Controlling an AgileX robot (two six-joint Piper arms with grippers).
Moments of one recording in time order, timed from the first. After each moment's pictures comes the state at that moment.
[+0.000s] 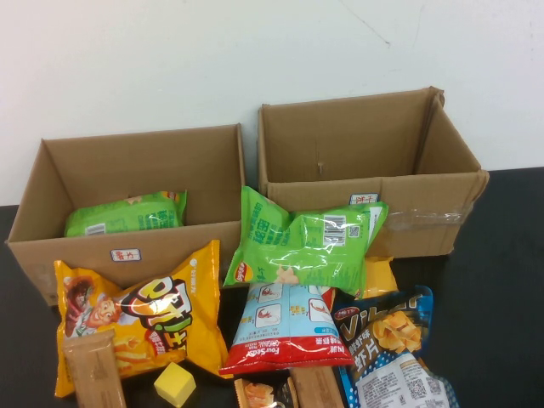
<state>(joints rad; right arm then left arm) -0.01 -0.01 0.03 -0.08 0.41 -0.05 0.11 -0.01 0.02 -0.09 0.37 0.13</state>
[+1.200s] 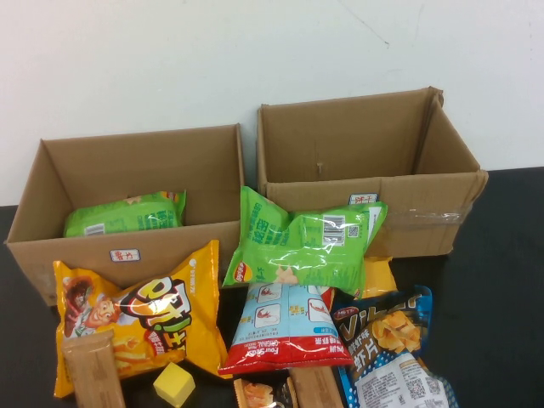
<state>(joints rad) 0.02 0.00 -0.52 -0.05 0.77 -0.05 0.11 -0.01 0.02 -0.09 0.37 0.13</state>
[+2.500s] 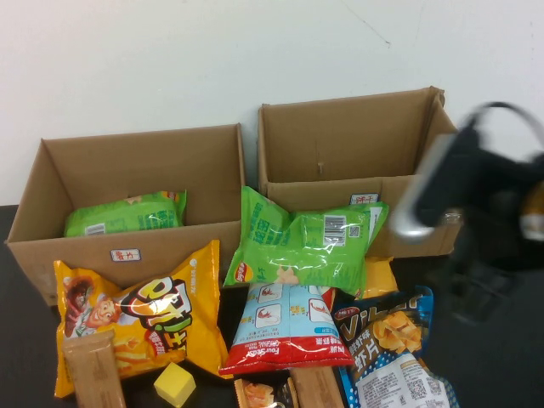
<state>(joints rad) 0.65 1.34 -1.06 -0.26 0.76 -0.29 0.11 -0.01 0.02 -0.09 0.37 0.13</state>
